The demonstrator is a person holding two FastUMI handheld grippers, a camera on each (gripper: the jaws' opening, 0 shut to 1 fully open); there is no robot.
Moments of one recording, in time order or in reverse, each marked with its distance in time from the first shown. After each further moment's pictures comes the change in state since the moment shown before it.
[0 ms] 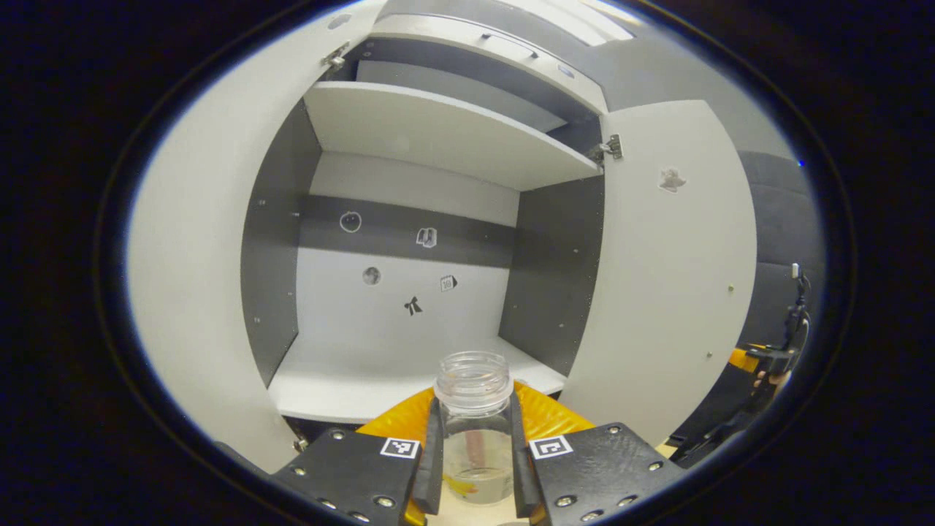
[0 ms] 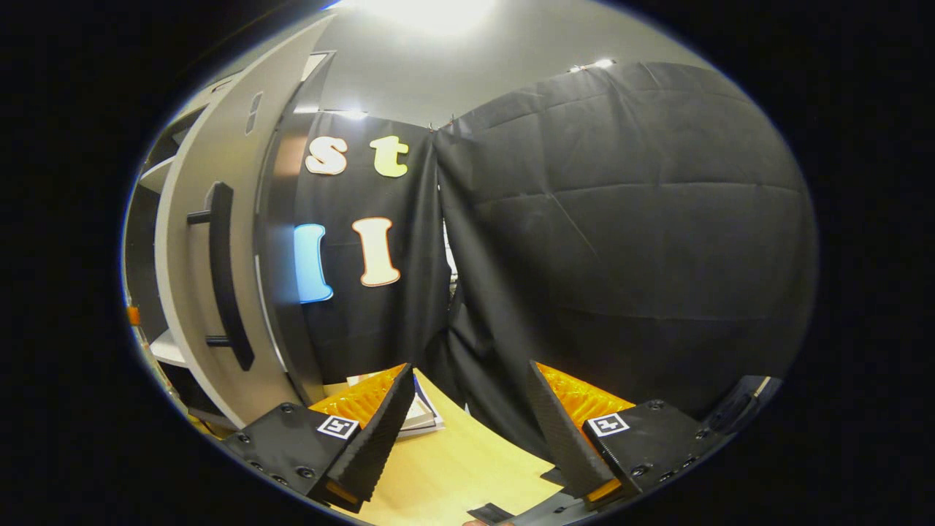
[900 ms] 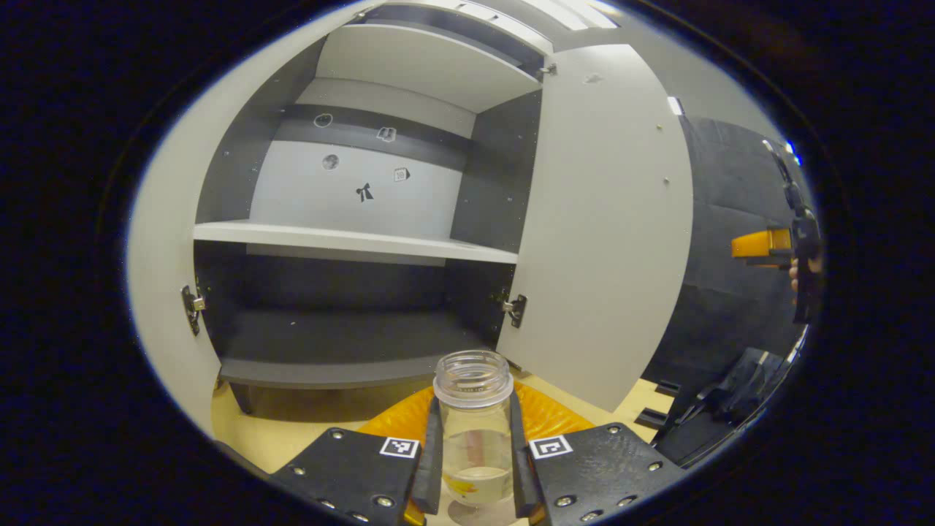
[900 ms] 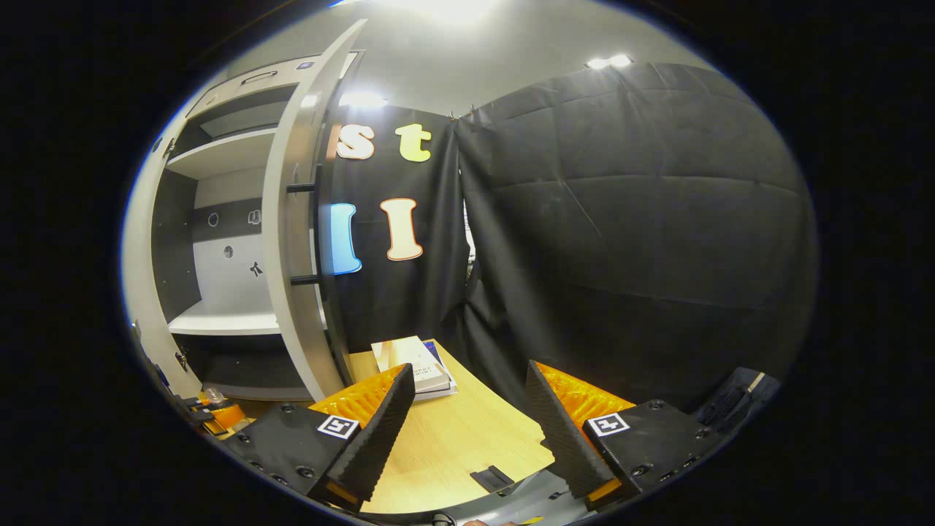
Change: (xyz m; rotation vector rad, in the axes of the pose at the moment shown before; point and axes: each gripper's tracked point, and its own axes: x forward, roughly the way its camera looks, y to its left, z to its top) left arm -0.020 -0.072 -0.239 0.023 0.112 -0.155; right arm -0.089 0.007 -0.035 -0.046 0.068 0.050
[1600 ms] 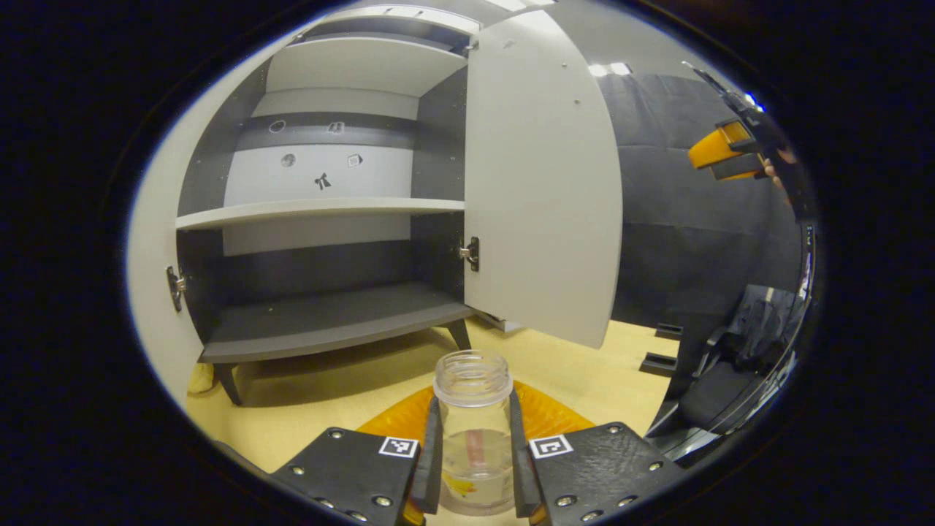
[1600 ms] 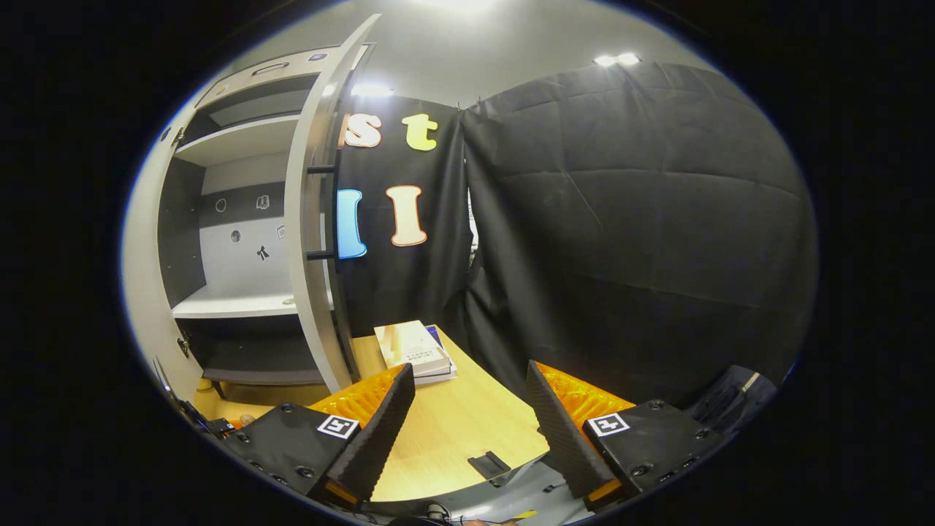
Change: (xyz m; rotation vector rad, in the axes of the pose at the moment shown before) left arm -0.015 -0.048 -0.080 0.146 0.044 -0.062; right arm -0.016 0.006 -0.019 -0.008 0.055 0.008
